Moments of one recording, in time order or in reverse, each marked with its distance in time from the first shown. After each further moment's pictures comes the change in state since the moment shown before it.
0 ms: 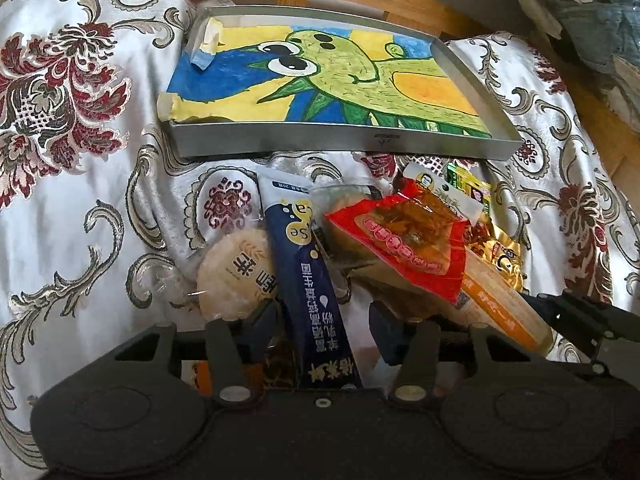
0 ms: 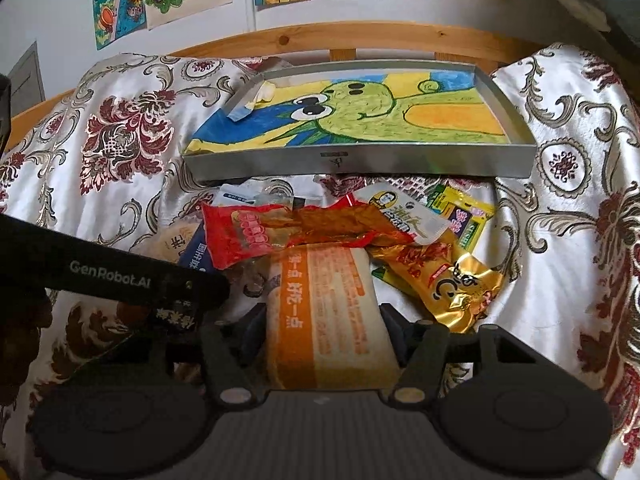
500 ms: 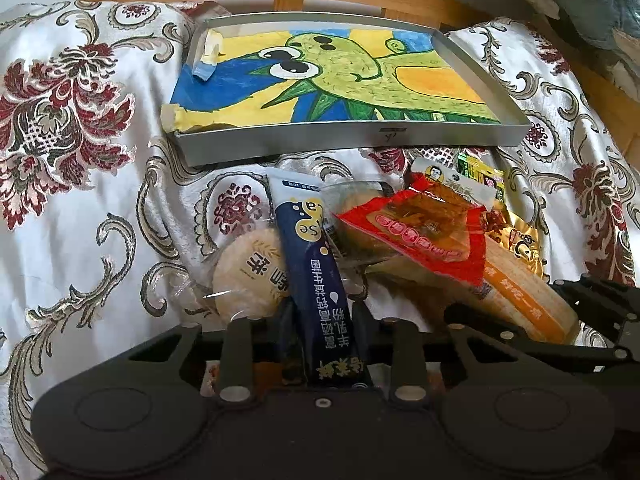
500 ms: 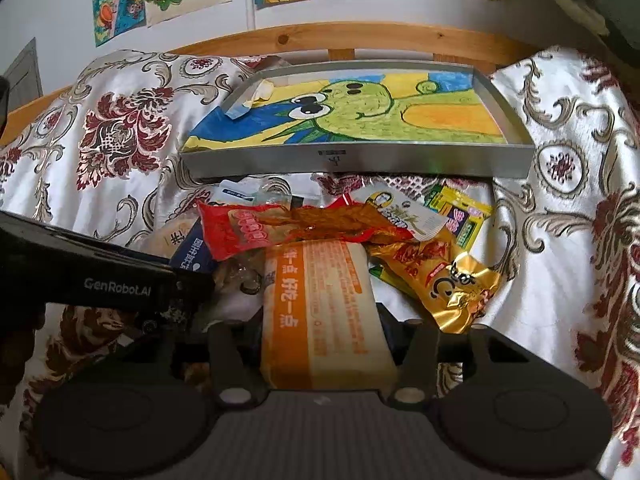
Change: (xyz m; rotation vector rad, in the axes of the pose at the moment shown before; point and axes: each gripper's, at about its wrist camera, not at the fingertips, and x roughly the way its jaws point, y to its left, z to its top) left arm 0.000 -0.005 -0.006 0.071 -0.020 0.065; right arm -0.005 0.004 -0.003 -0.049 -0.013 -0.036
